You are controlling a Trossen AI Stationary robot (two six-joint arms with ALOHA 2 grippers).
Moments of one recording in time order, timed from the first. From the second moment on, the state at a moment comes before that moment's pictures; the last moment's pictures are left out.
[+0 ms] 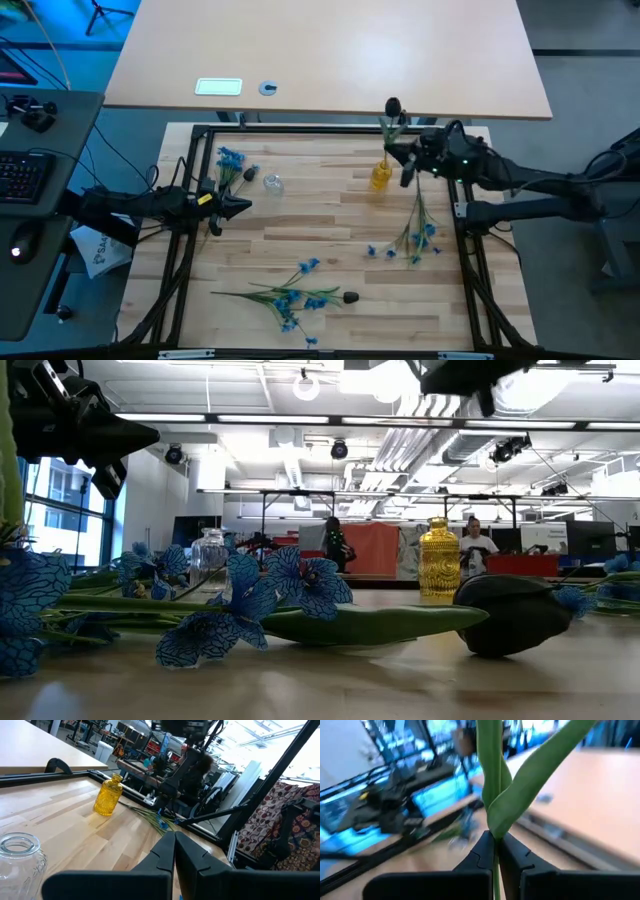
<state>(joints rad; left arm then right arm) -0.13 0.03 0.01 0.05 -0.25 -0.47 -0.23 0.86 0.79 -0.06 0.27 0.26</state>
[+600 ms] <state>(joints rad) -0.13 0.03 0.01 0.05 -0.25 -0.47 -0.62 0.81 0.75 0.00 -0.02 0.17</state>
